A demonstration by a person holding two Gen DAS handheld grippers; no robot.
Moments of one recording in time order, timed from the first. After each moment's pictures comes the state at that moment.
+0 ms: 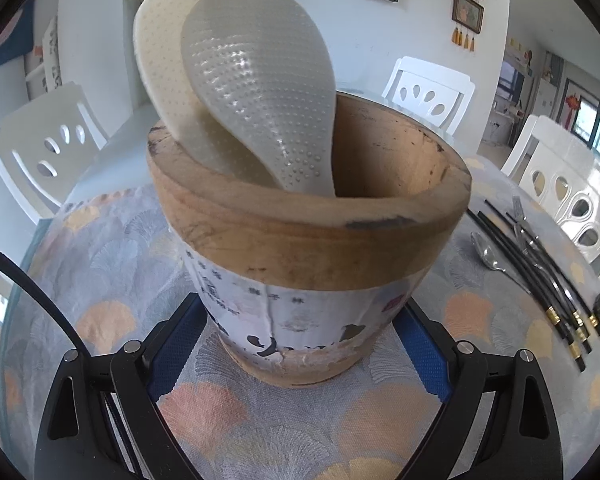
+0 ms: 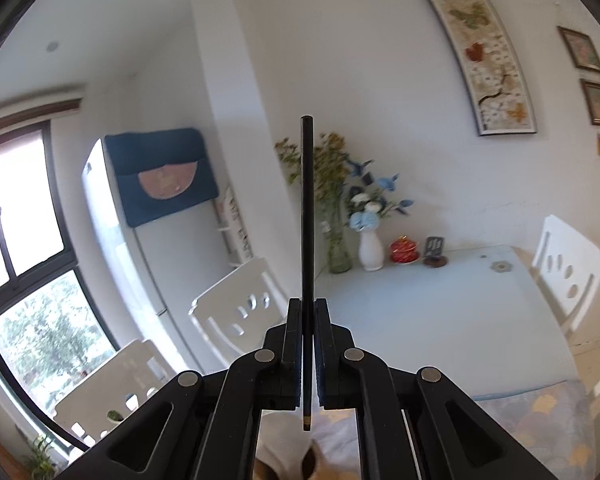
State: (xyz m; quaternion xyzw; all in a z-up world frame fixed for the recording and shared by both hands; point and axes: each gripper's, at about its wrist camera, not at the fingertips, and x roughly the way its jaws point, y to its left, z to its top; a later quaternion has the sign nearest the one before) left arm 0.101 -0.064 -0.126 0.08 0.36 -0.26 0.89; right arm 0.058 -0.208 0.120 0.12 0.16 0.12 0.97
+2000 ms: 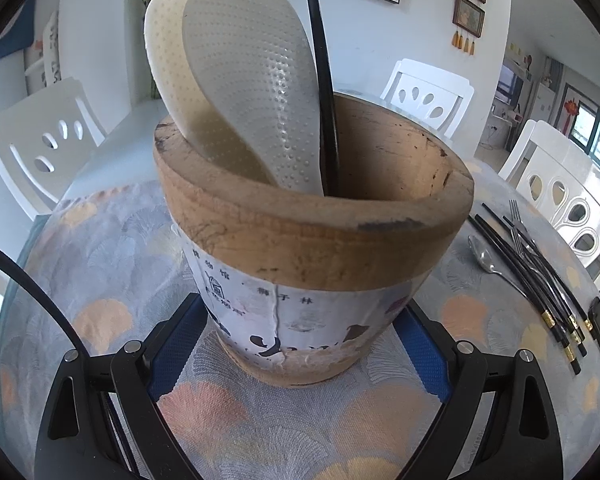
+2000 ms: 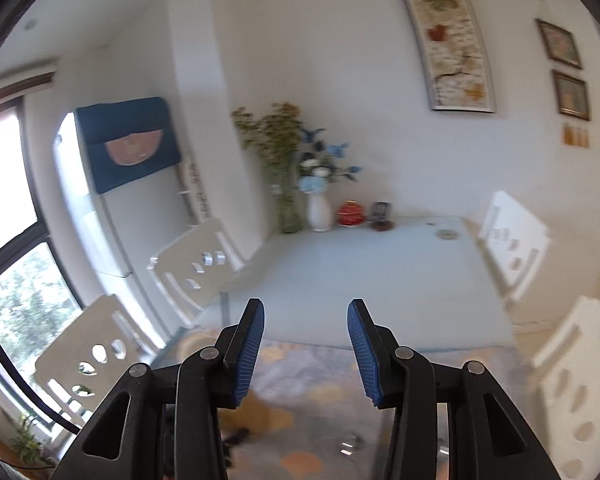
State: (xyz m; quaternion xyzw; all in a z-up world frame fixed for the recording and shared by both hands) left arm 0.105 -0.064 -0.125 0.06 0.37 -0.26 0.89; right arm -0.005 -0.296 0.108 0.09 0.23 0.04 0.97
